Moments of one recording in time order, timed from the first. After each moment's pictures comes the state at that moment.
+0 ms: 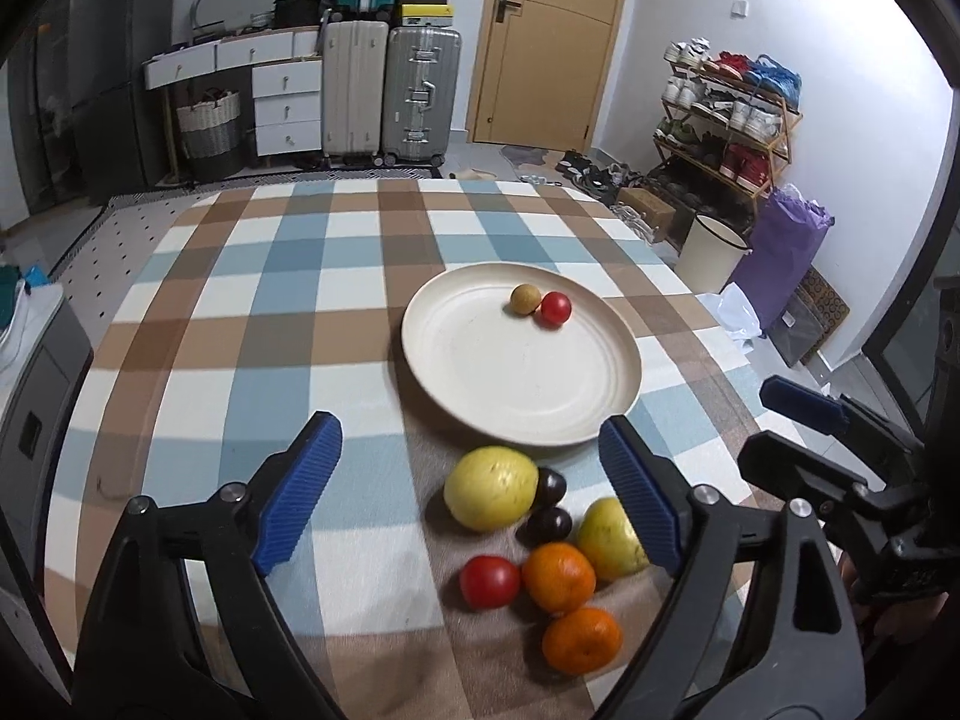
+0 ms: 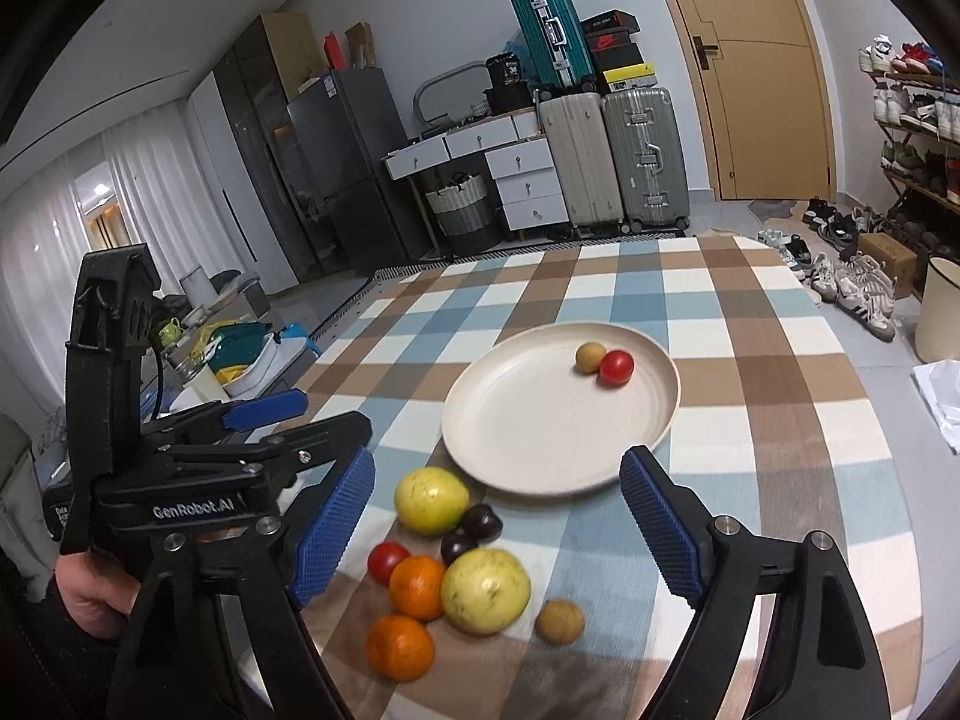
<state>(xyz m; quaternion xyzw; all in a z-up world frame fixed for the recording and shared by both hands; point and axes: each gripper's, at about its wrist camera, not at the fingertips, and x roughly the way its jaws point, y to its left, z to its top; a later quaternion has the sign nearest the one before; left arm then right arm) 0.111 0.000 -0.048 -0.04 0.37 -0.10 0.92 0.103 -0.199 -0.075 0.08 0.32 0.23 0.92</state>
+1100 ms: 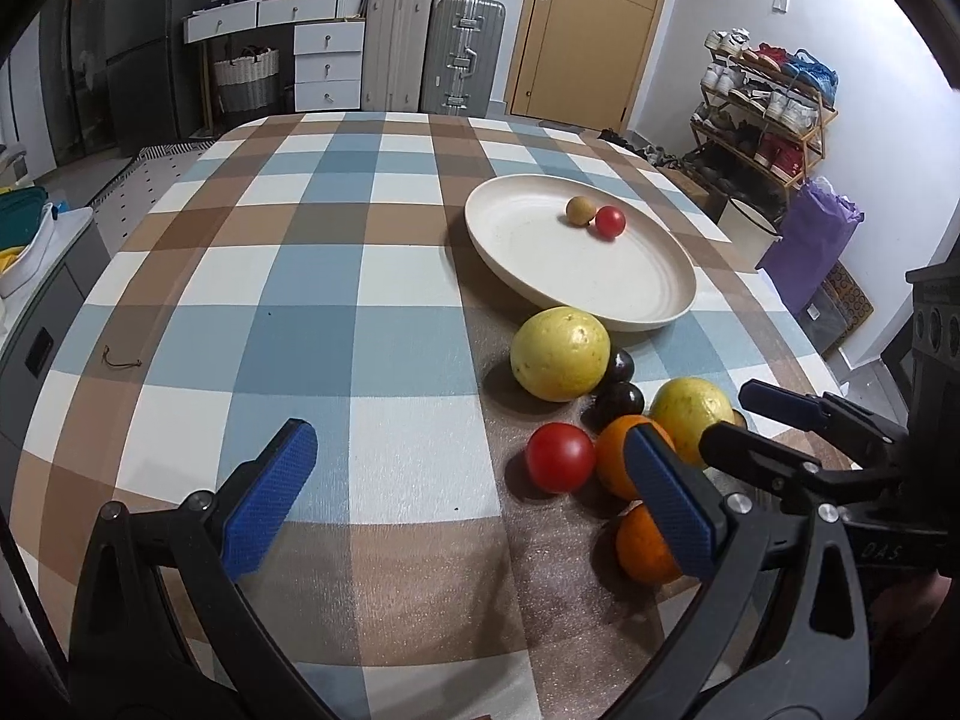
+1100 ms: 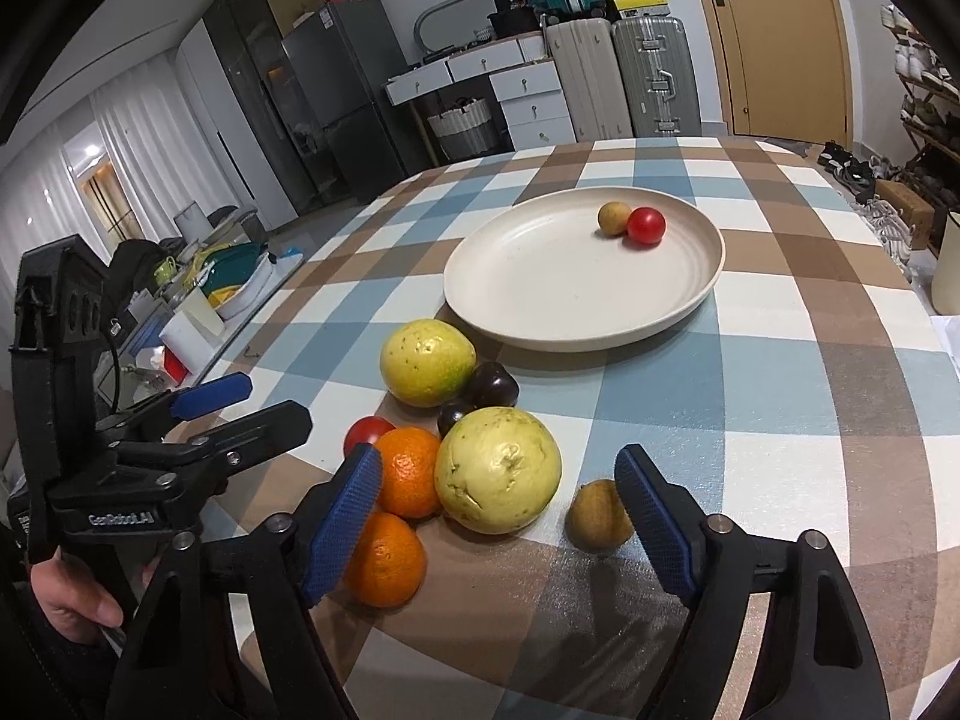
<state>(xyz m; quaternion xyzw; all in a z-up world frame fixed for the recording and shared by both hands) 0.083 0.024 -0.116 -0.06 0.40 -0.07 0.91 0.096 -0.173 -0.145 0.06 0.40 0.24 0.88</state>
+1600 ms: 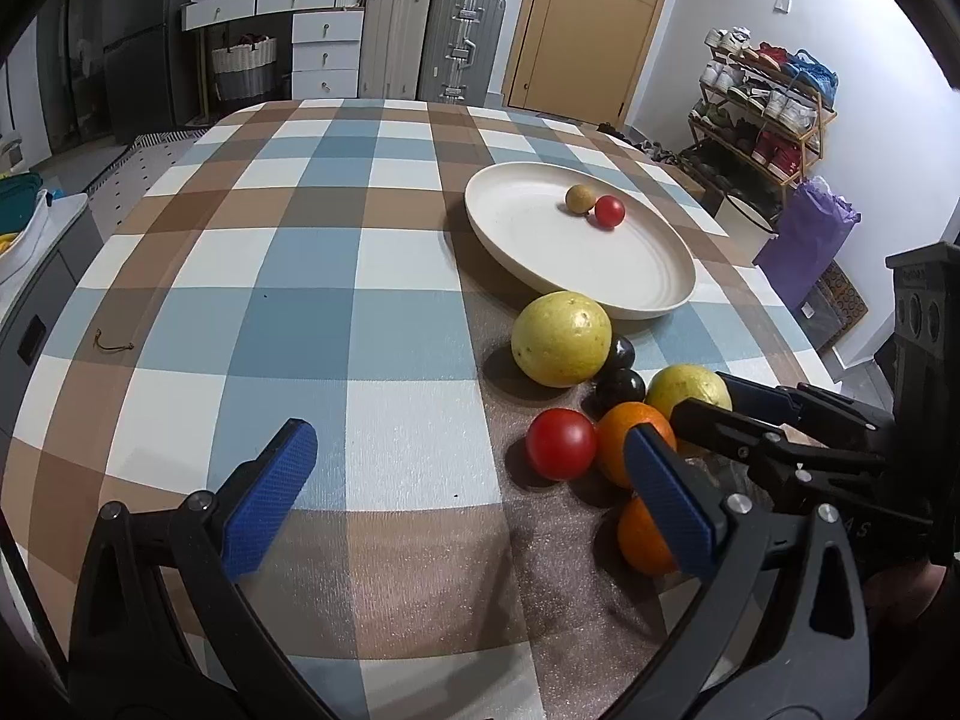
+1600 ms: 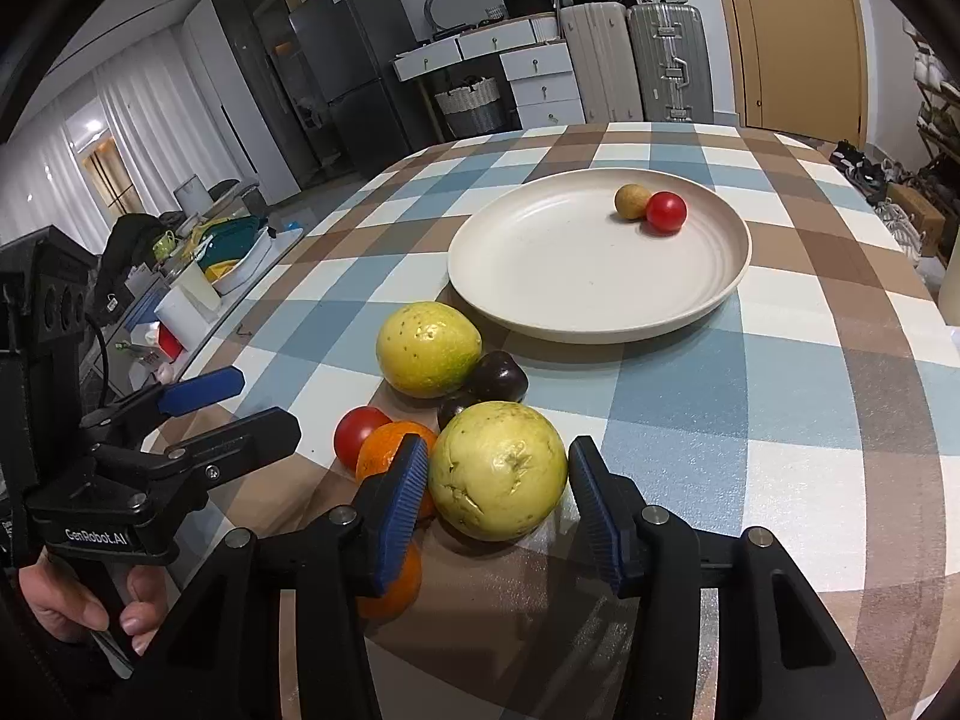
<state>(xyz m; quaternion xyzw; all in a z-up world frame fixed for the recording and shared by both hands) 0.082 0.027 -0.124 -0.07 0.41 -0.07 0.91 0.110 -0.162 -0.153 0.04 0.41 0.25 0.87</state>
